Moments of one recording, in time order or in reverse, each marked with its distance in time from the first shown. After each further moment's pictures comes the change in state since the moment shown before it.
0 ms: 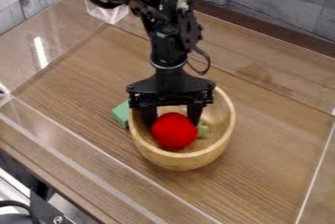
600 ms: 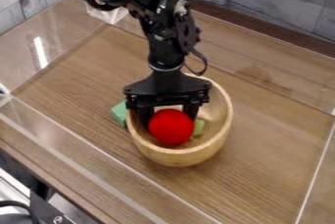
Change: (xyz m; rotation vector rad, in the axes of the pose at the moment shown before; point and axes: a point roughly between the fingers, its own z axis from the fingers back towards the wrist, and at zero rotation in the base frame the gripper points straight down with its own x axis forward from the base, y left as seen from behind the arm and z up) arm -0.005 0.006 -0.001 0.007 -0.011 0.075
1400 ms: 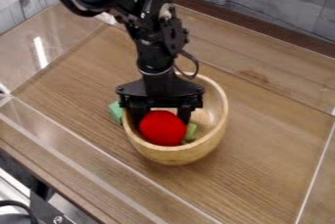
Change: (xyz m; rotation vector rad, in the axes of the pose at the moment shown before) arm -0.001 0.013 -0.002 -0.010 -0.005 -0.170
